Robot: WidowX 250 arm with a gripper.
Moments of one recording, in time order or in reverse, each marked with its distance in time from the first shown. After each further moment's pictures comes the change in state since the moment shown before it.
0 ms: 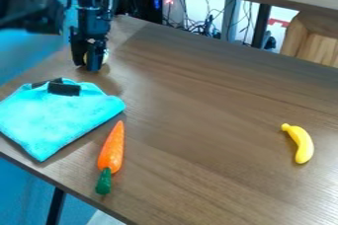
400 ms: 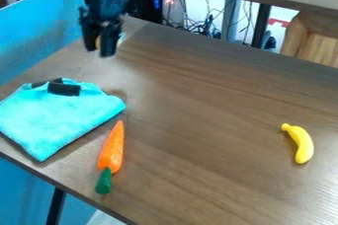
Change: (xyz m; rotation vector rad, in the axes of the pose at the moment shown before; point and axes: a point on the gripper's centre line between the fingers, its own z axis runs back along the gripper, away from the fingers) arm -0.006 -0.049 0.050 0.049 -0.097 0.035
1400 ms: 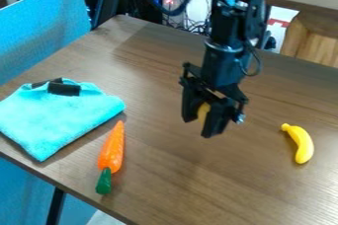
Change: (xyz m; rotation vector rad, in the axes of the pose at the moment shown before) arm -0.060 -0.241 -0.011 0.026 0.052 -0.250
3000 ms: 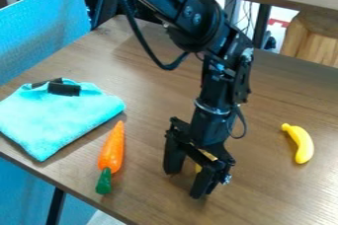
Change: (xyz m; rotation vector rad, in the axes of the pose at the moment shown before) arm -0.027 -0.011 -0.064 -0.027 0.142 0.054
